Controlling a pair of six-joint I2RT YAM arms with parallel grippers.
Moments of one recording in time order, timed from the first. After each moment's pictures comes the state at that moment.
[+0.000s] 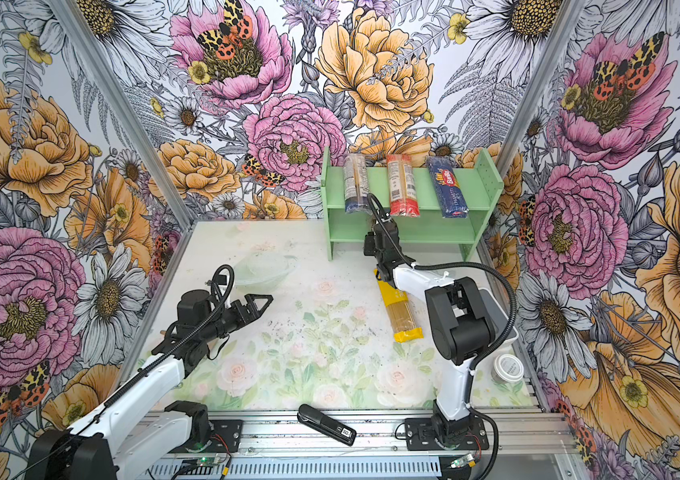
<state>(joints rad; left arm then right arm) -0.16 0.96 0.43 0.05 0.50 -0.71 0.31 1.89 1.25 0.22 0.19 0.20</state>
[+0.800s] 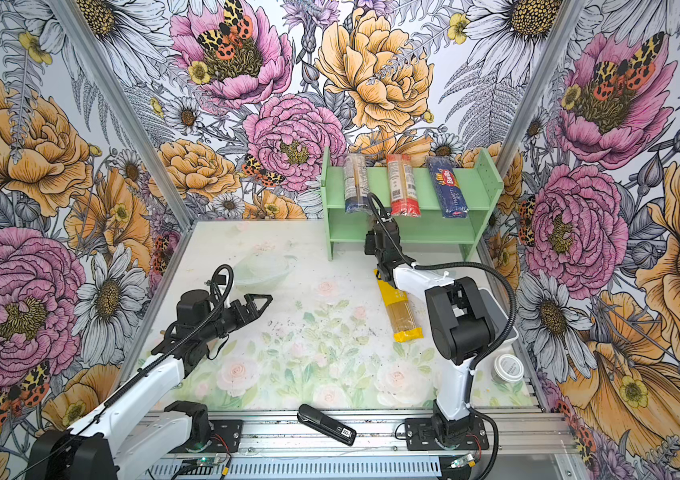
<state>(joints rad) -0.15 0.96 0.43 0.04 0.50 -0.71 0.31 1.89 1.25 0.24 0.21 0.20</state>
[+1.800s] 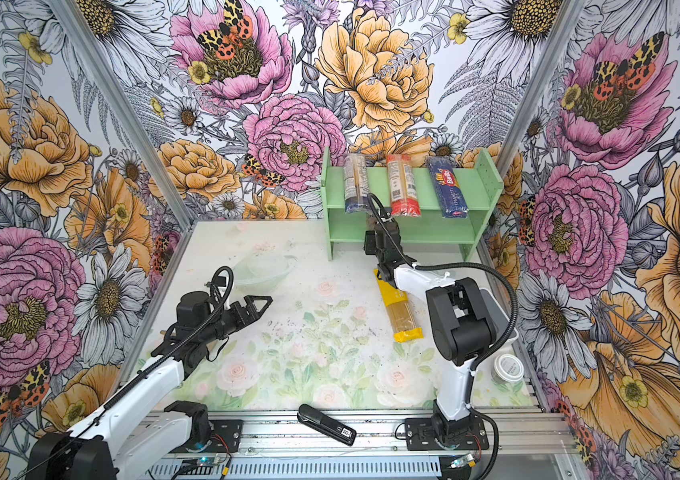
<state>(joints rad) -0.15 0.95 0.42 0.04 0.50 -0.71 0.31 1.87 1.24 0.23 0.21 0.18</state>
